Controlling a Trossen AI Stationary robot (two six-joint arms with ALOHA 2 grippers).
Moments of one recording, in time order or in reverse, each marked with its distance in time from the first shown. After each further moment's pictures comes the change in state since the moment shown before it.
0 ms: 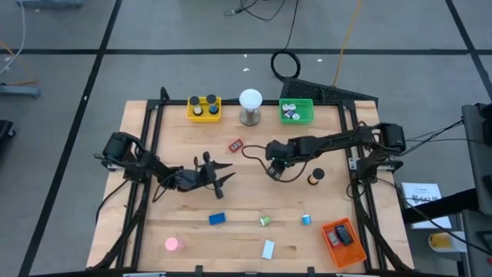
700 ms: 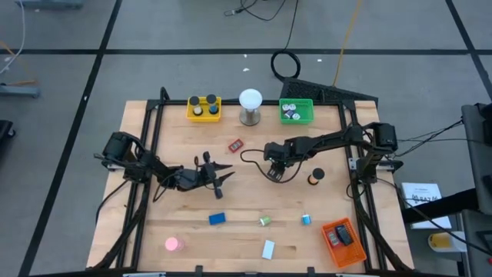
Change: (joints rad) left arm 0.010 0.000 -0.008 -0.010 0.018 0.002; right arm -0.023 0.073 0.001 -0.016 -0.001 -0.098
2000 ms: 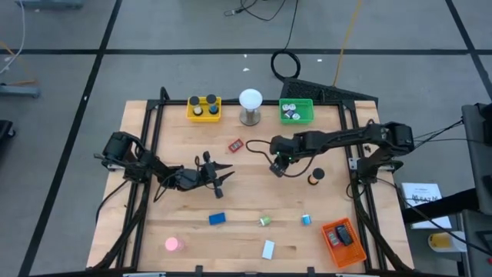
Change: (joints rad) left arm 0.005 0.000 0.001 -0.014 -0.001 0.002; right arm -0.007 -0.163 -0.002 -0.066 -0.026 0.088
